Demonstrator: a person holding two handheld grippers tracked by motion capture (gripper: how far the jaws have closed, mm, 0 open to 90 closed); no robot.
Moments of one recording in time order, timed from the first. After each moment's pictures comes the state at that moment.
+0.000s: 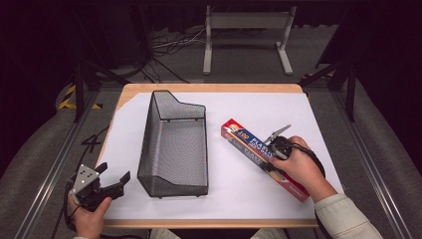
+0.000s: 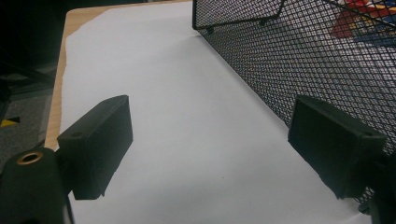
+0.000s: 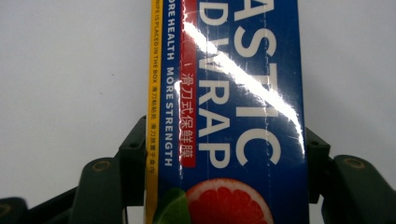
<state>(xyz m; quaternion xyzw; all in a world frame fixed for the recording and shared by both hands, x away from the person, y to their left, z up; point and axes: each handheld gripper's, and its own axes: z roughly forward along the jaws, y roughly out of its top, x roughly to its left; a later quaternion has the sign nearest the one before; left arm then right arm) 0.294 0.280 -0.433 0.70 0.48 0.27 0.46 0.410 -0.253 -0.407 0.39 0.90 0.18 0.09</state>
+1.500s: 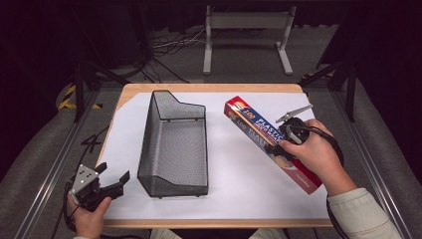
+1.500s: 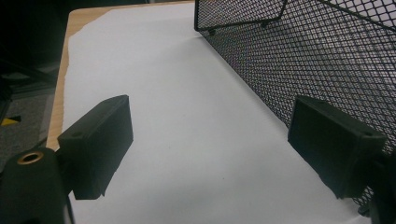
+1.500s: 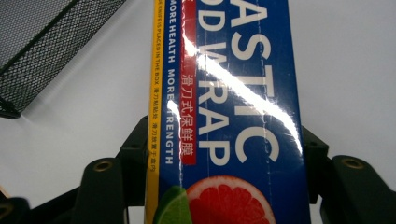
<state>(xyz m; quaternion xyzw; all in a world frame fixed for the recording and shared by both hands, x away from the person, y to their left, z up) 0.293 0.281 -0.432 0.69 0.48 0.27 0.46 0.395 -0.253 -0.315 0.43 0.86 0.25 0.11</state>
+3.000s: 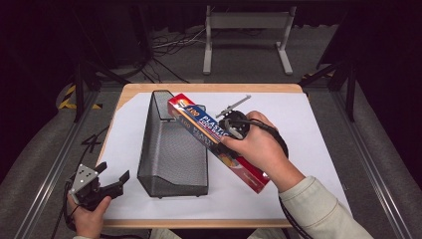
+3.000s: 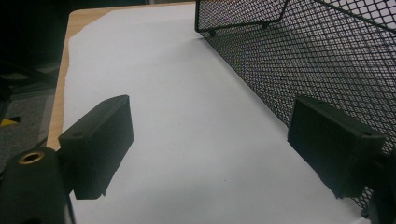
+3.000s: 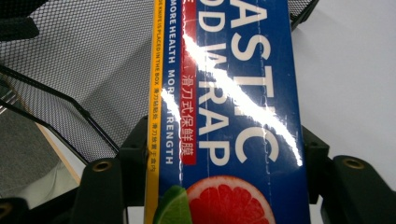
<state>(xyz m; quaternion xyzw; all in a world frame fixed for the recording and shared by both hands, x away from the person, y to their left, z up) 0.295 0.282 -0.432 0.69 0.48 0.27 0.46 0.389 -0.110 -0.283 0.38 0.88 0.28 0.07</state>
